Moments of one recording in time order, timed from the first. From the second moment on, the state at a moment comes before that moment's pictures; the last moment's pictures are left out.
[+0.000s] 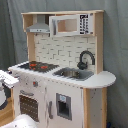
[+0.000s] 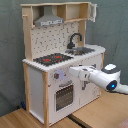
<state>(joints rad) -0.57 -1.47 1.42 -2.37 -0.41 2.85 -0.40</state>
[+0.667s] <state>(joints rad) -0.42 -1.48 1.29 -2.47 -0.41 2.77 -0.39</state>
